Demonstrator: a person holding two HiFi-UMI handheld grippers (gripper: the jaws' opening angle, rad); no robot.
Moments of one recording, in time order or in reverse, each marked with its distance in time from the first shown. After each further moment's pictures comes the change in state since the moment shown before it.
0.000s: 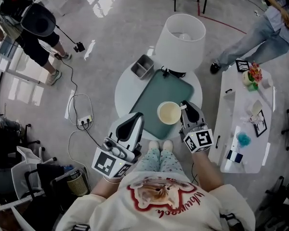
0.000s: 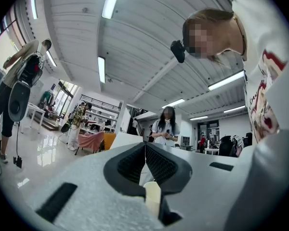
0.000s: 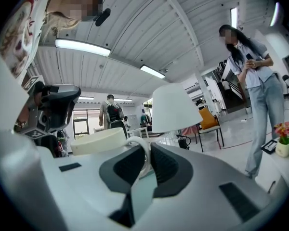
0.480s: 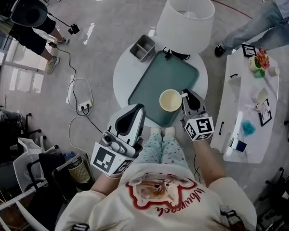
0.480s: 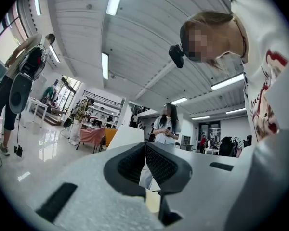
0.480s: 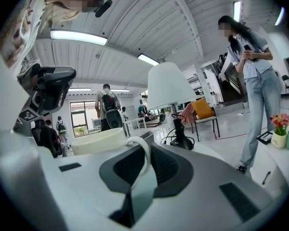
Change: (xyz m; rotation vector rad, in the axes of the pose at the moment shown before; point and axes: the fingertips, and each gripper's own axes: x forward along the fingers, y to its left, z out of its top) left arm -0.004 0.001 -0.025 -0.040 0.037 0.018; right arm 0.004 -0.016 -0.066 0.004 0.122 -0.026
